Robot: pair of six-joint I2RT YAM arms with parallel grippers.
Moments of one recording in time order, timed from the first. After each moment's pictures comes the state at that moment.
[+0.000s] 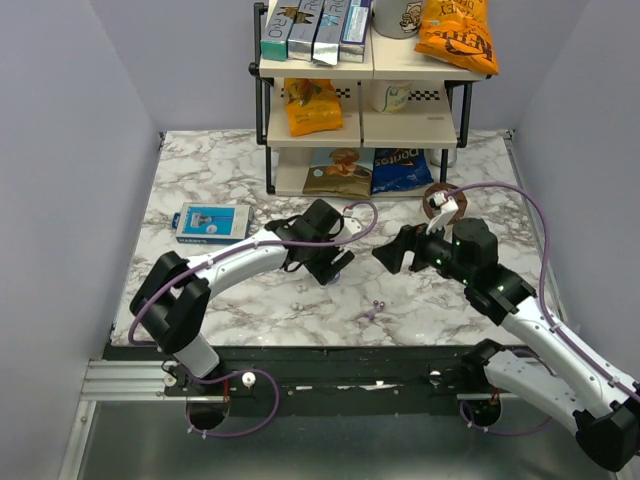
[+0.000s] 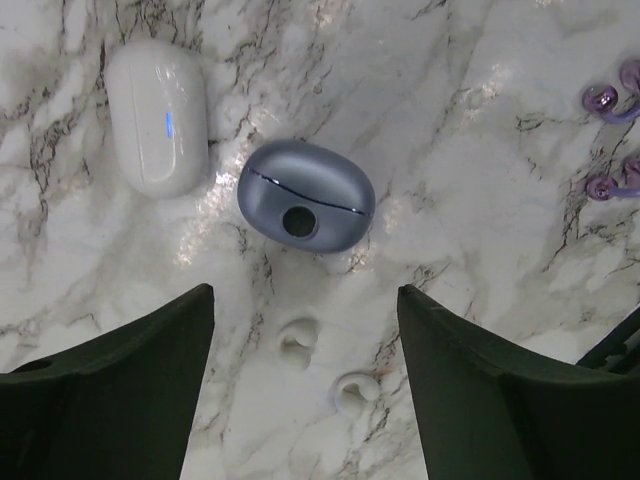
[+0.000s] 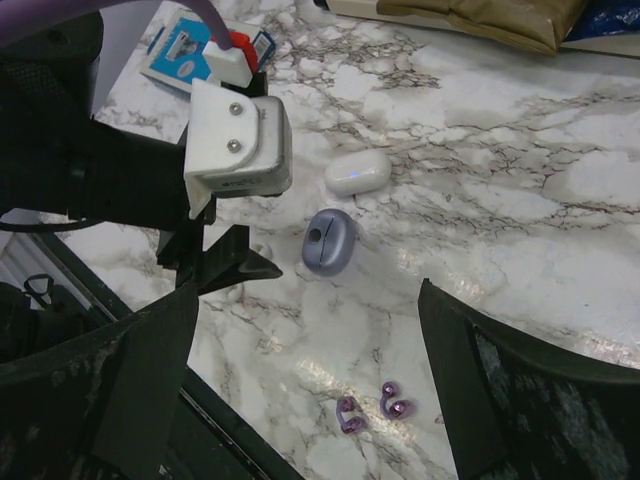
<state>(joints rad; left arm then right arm) -0.78 1.58 1.08 -0.51 0.11 0.13 0.57 0.82 0.69 -0.19 -0.17 0.40</state>
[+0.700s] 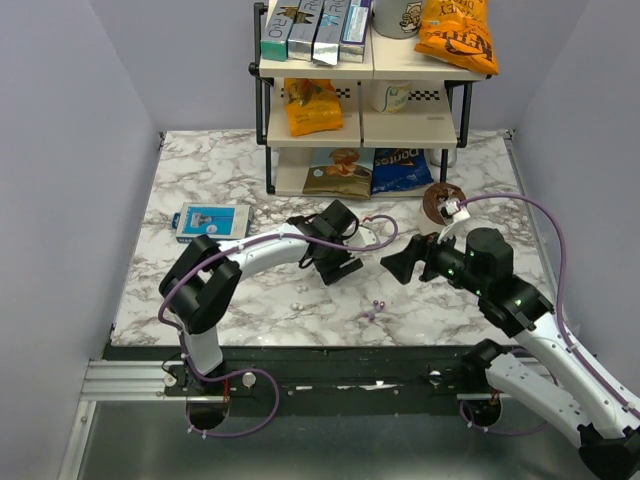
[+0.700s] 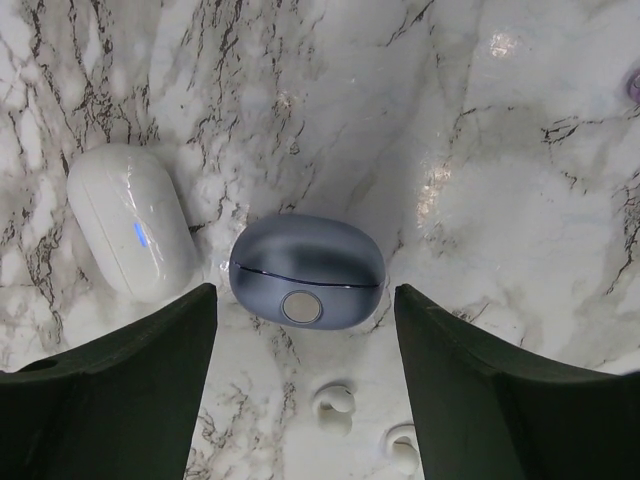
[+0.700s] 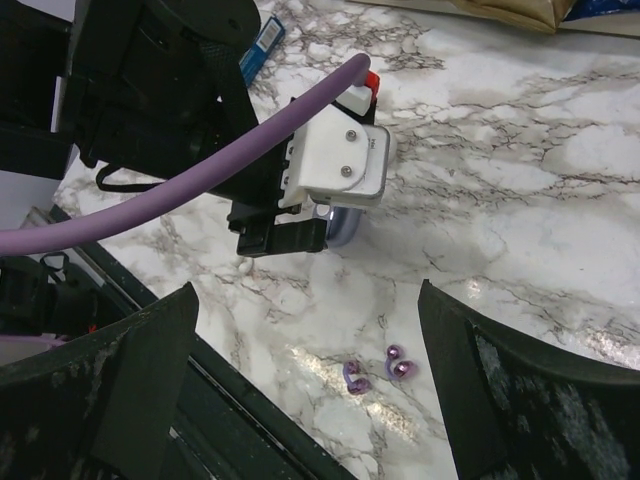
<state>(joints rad) -0.81 1.78 1.20 -0.52 0.13 0.35 0.57 0.69 0.70 -0.34 -0.18 0.40</state>
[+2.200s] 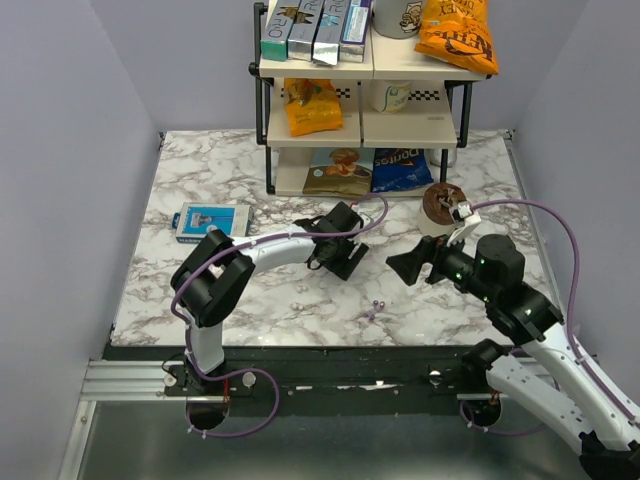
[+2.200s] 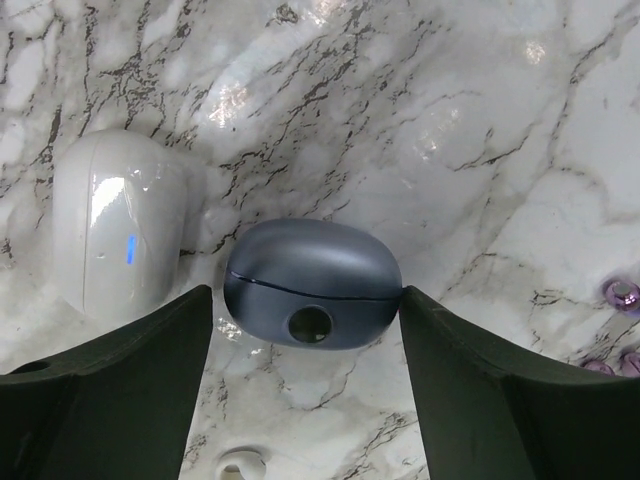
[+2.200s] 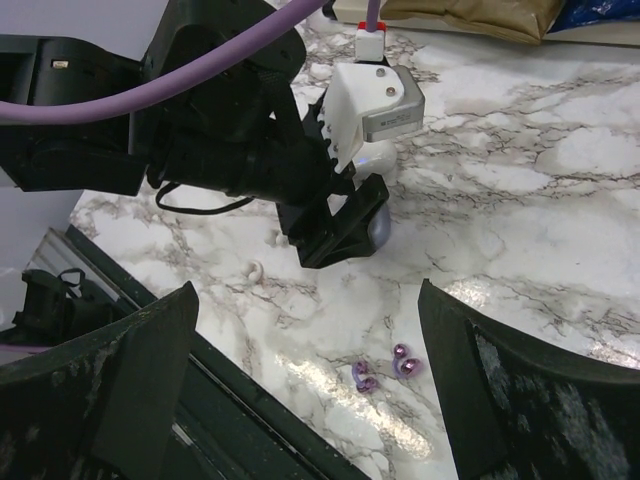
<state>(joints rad) -0.81 1.86 1.21 -0.40 0.03 -0.13 0.57 0.62 0.70 -0.37 -0.15 0.44</state>
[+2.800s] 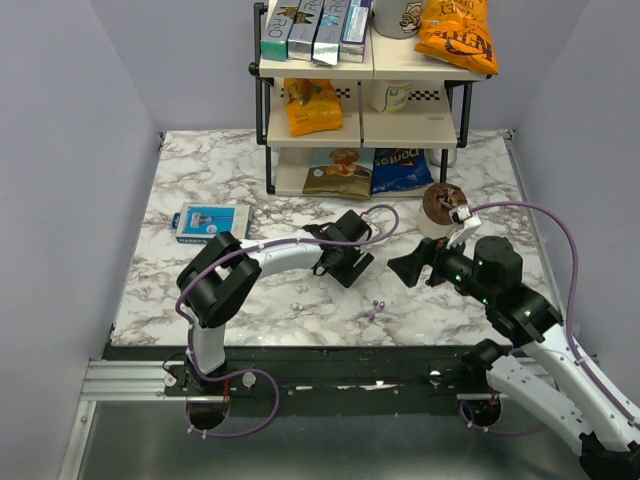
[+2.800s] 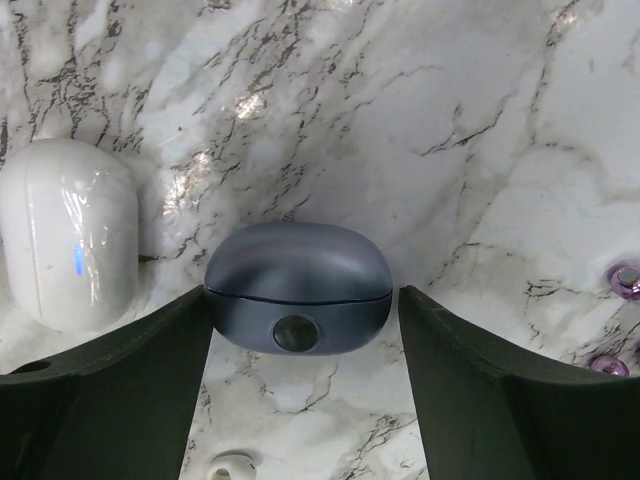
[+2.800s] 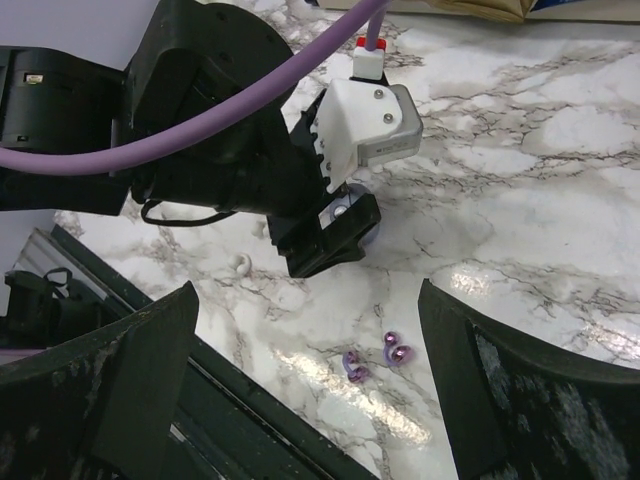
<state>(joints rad) -0.86 1.88 1.22 -0.41 -0.02 -0.08 0.57 0.60 0.69 -0.40 -0.13 0.44</state>
